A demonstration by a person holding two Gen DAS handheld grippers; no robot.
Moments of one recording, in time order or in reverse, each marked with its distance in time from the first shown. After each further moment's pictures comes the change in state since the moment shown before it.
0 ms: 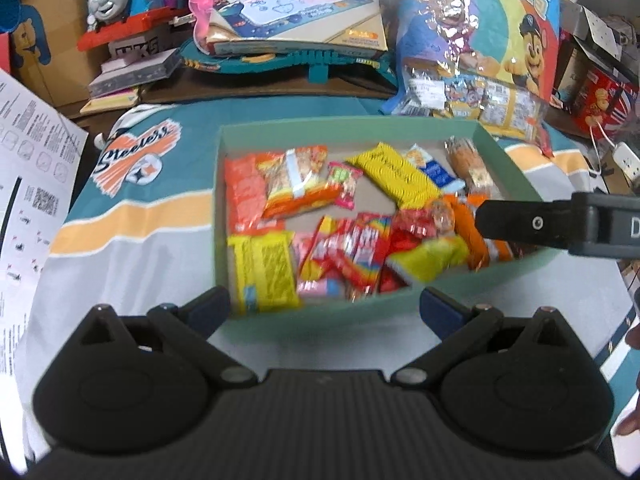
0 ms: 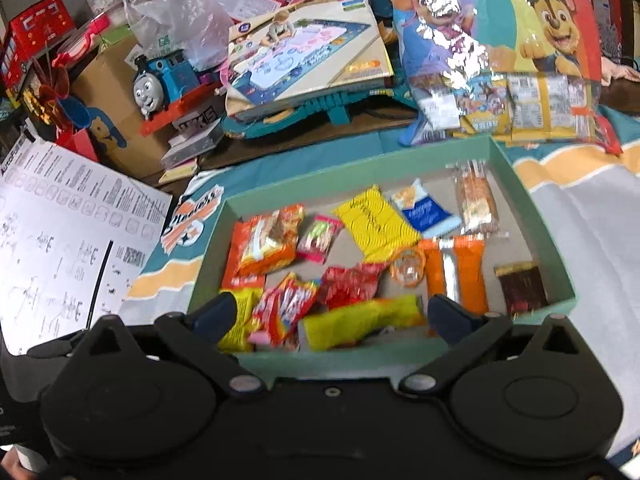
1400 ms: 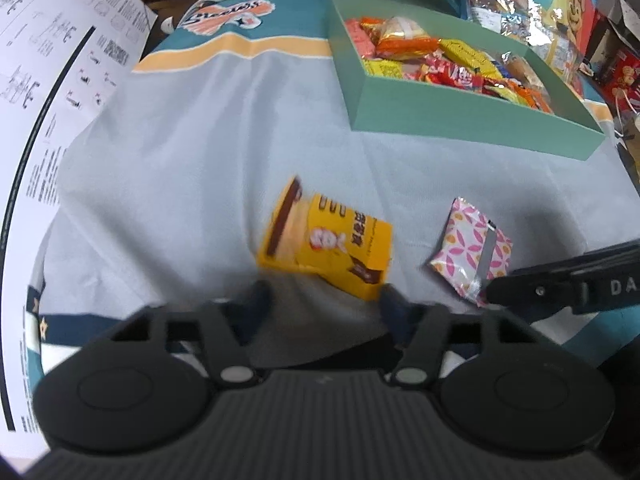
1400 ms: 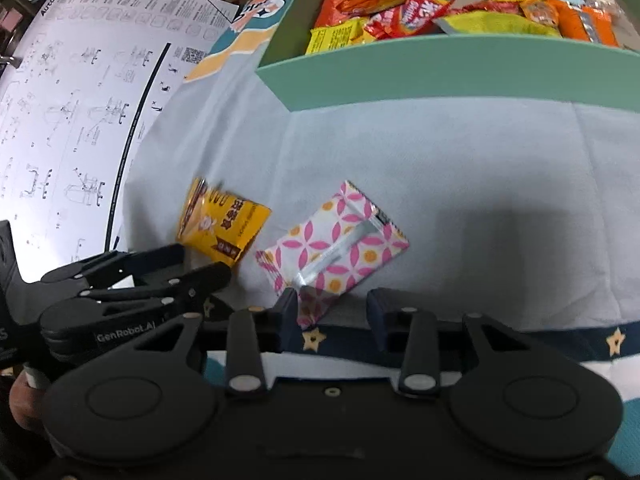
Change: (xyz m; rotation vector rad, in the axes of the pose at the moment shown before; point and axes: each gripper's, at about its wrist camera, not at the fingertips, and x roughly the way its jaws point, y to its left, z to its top) left arm -0.026 0.086 -0.147 -0.118 0.126 0.014; right arm 0.030 0.055 -0.135 -0.118 0.452 0.153
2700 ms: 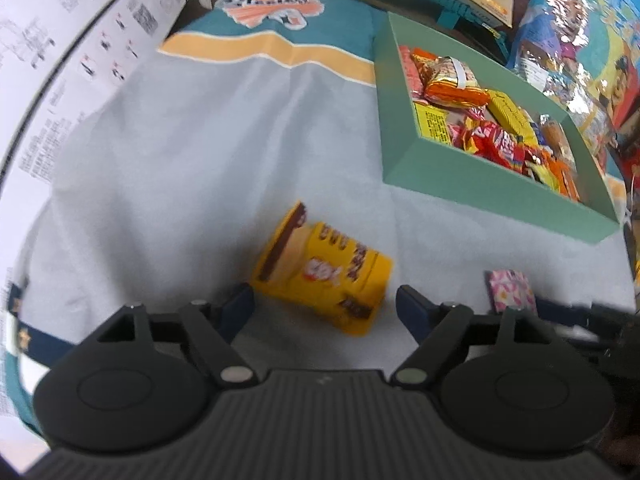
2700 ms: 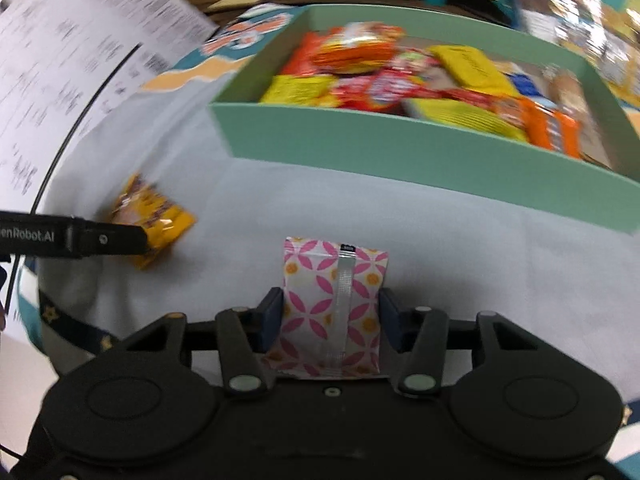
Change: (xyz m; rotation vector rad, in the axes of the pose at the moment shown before) left arm 0.024 0.023 0.043 -0.247 0.028 -0.041; right arm 0.000 0.006 0.004 -0.165 -0.178 -0.279
